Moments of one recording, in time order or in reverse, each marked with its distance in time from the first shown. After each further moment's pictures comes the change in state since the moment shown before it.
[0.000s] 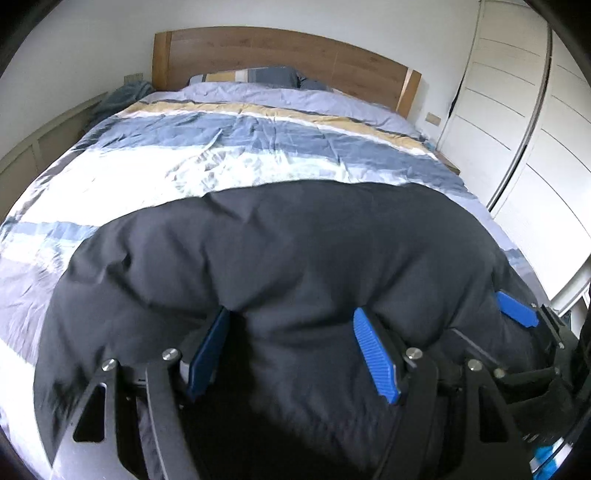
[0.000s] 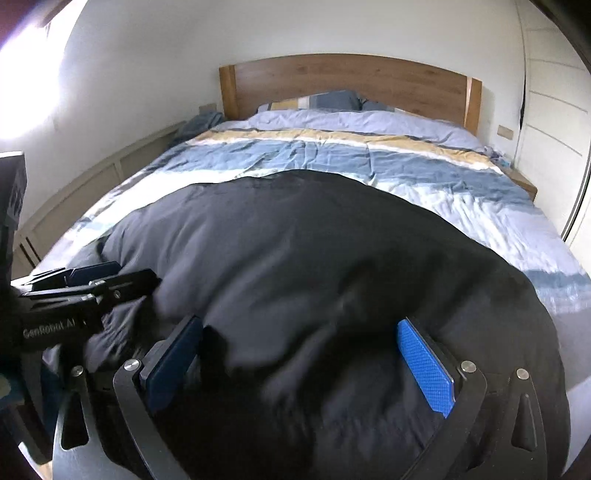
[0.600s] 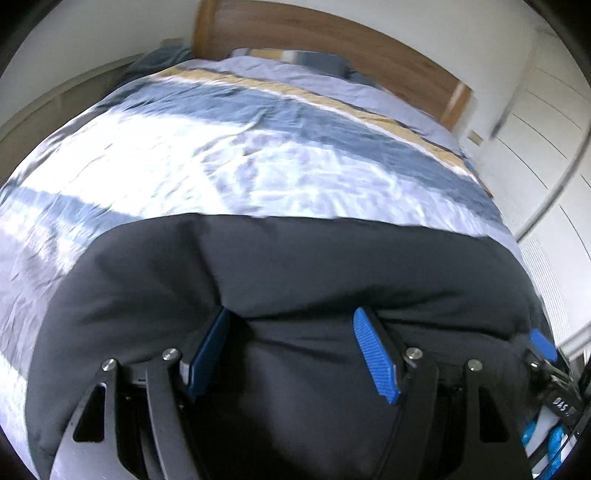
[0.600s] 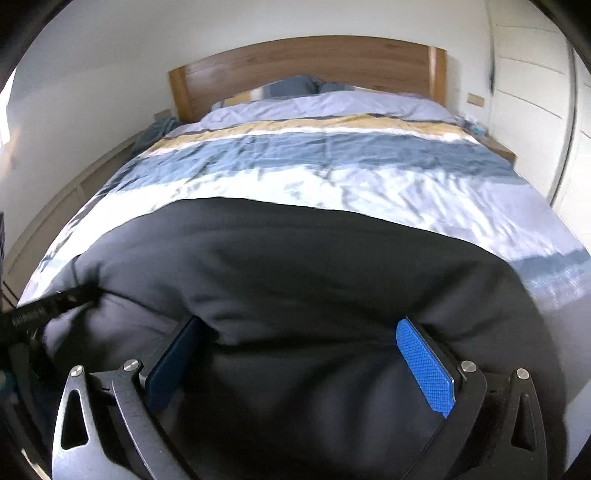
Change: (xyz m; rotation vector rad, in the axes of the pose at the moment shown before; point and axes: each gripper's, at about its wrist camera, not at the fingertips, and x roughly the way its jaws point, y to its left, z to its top) left arm 0.065 0.064 0.044 -0.190 0.058 0.064; right arm 0.051 -0.085 0.030 0.162 0.050 -0.071
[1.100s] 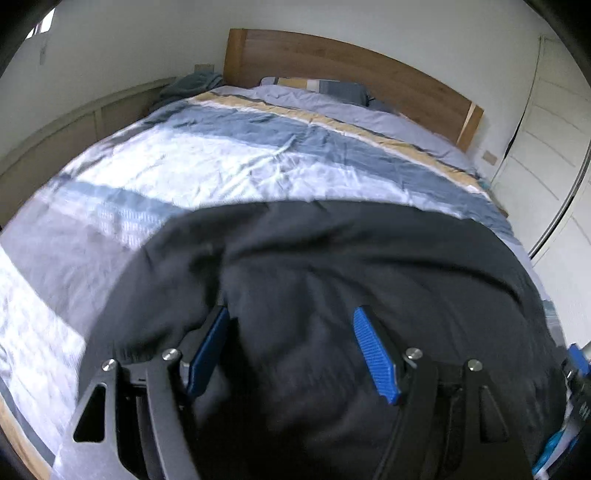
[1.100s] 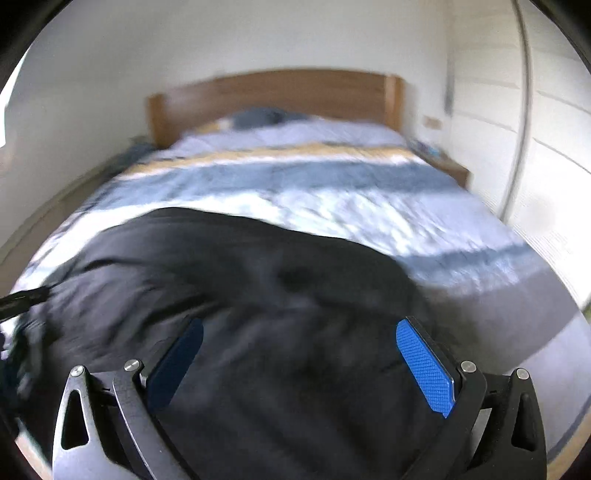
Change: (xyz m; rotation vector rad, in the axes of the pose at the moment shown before) left arm -0.077 0.007 -0.069 -0.023 -0.123 0.081; right arm -0.096 -0.025 -0.047 -0.023 -0.142 -0.091
